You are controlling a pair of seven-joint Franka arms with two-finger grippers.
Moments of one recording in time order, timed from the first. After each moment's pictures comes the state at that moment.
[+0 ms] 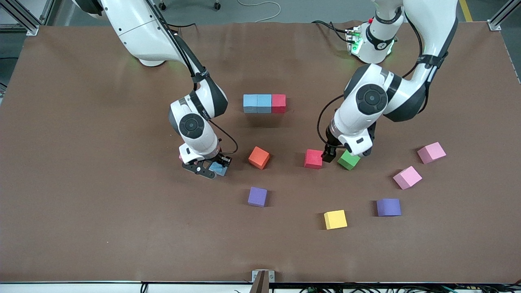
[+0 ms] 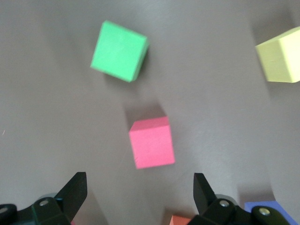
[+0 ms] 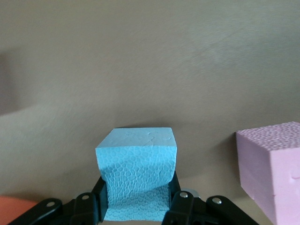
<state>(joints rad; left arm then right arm) -0.05 0.36 -0.47 -1.84 0.11 2.17 -1.76 0.60 0.62 -0.04 -1.76 0.08 2.40 0.83</state>
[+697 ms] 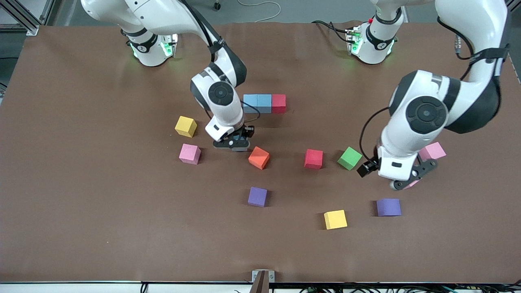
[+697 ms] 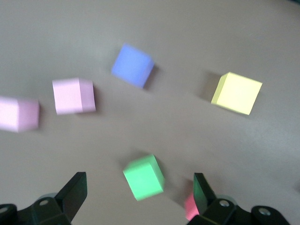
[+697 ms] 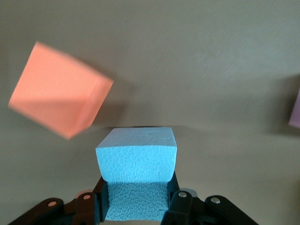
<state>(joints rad) 0.06 0.43 -0.45 -1.49 0.35 1.86 -0.85 0.77 0.49 -0.02 -1.89 0.07 2.39 0.69</state>
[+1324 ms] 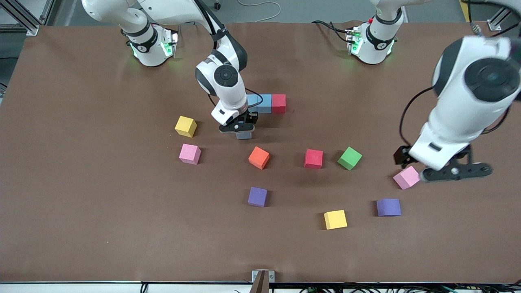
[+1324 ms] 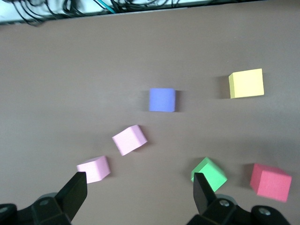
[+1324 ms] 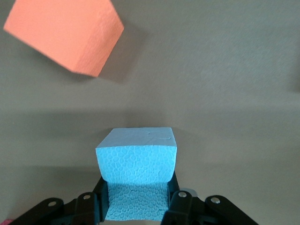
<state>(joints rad) 0.12 0.31 -0.44 -1.36 0.38 1.68 -0.33 0.85 0.45 -0.02 -2.04 0.07 2.53 0.74</state>
